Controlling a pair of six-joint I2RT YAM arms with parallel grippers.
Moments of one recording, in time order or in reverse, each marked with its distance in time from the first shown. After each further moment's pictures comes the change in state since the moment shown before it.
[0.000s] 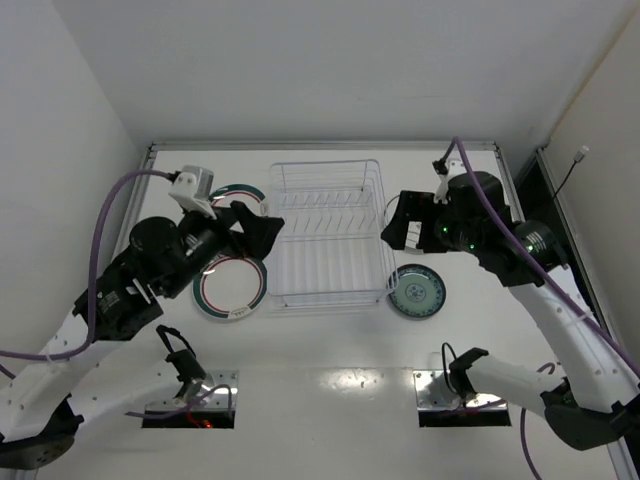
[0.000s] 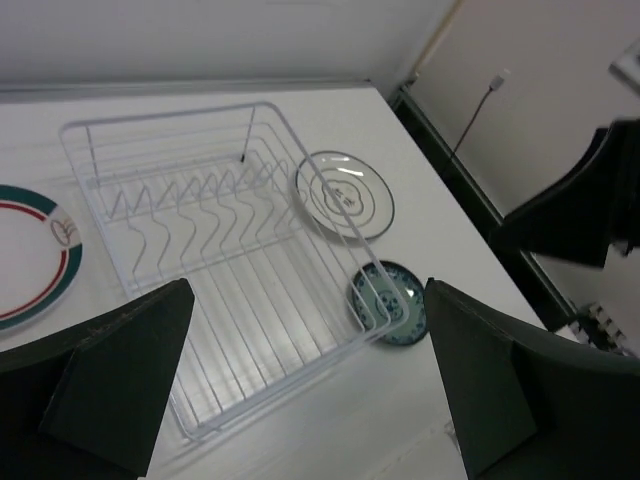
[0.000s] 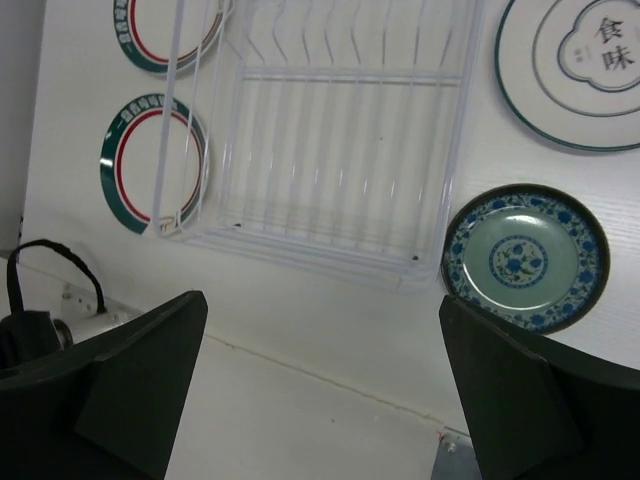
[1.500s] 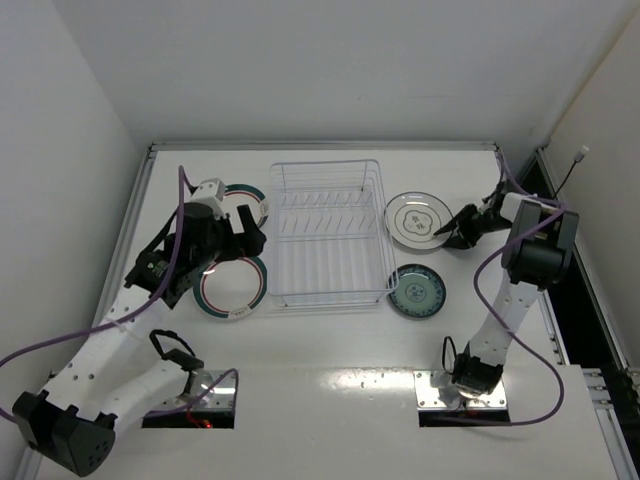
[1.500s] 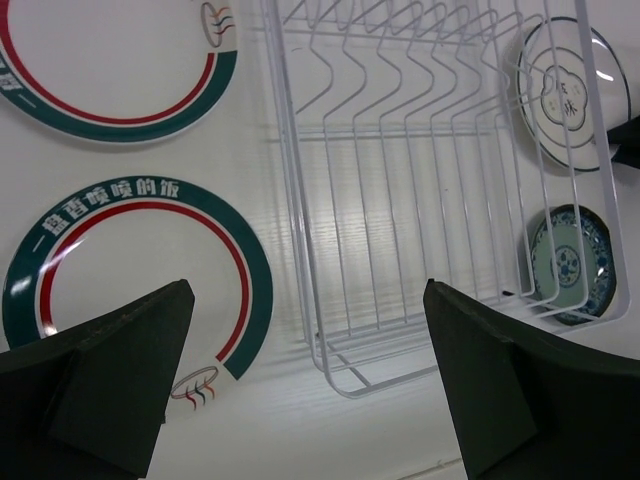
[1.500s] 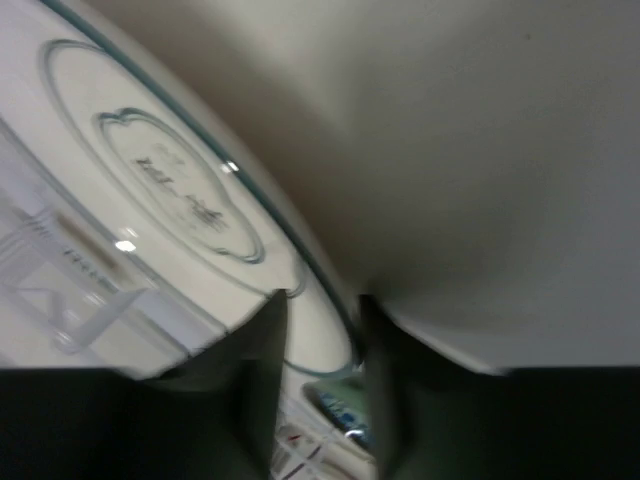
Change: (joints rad) left arm 0.430 0.125 -0.247 -0.050 0.204 -0.041; right arm -0.870 1.062 -0.047 0.393 -0.604 0.028
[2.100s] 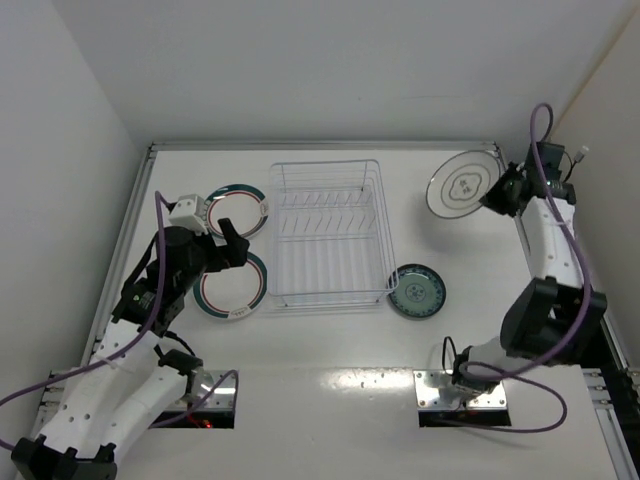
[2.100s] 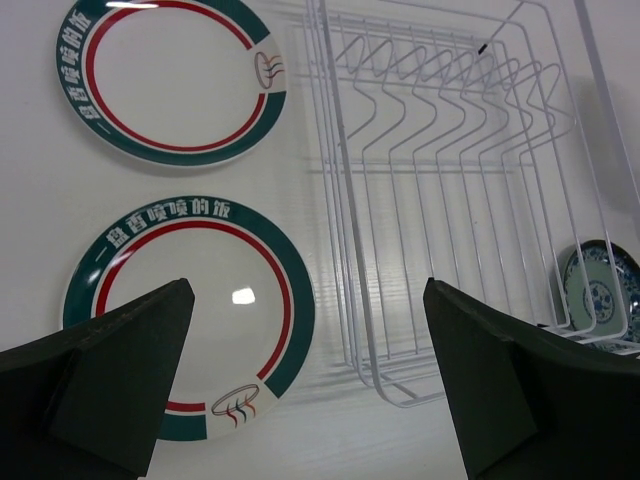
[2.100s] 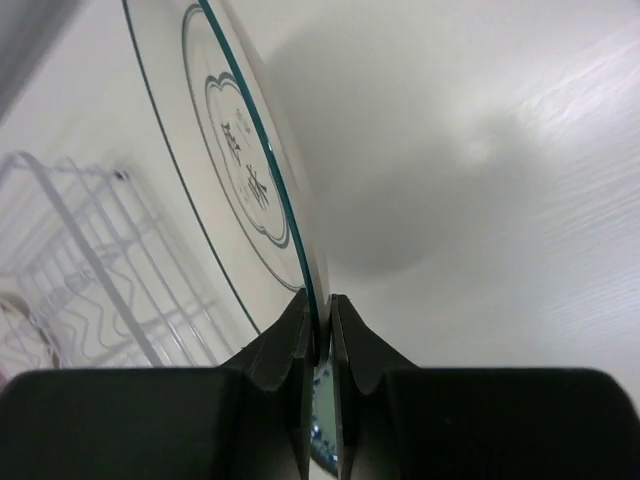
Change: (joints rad) left arm 0.081 -0.212 -0.172 0.083 -0.029 0.063; right arm 0.032 -0.565 -0.050 -0.040 0.387 -0.063
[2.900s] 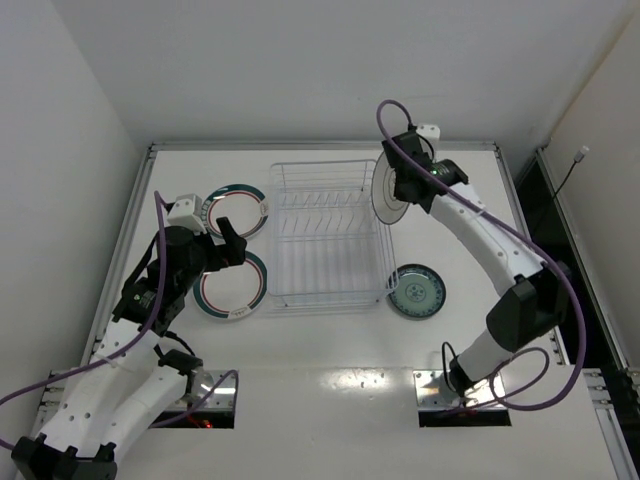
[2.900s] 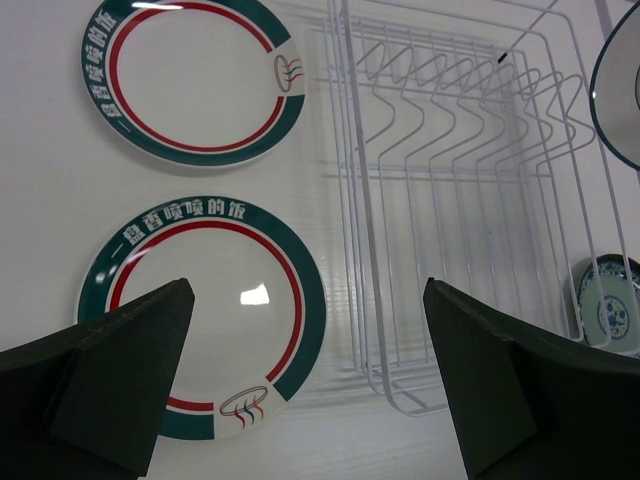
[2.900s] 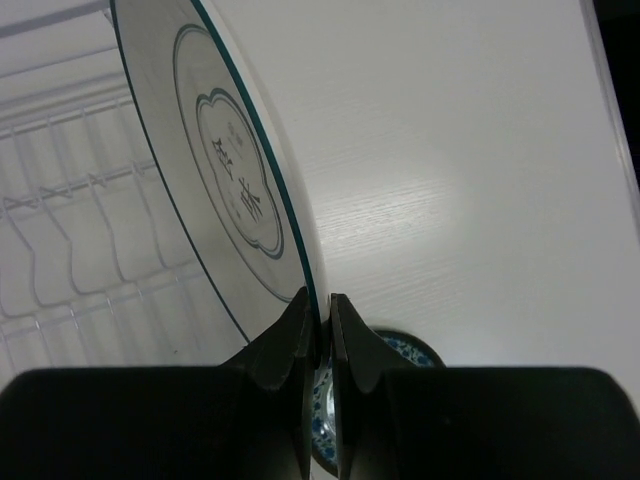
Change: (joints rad) left arm 0.001 -0.001 0.000 -0.001 -0.047 -0.007; right arm 0.750 0.030 0.222 -0.154 0.770 0.014
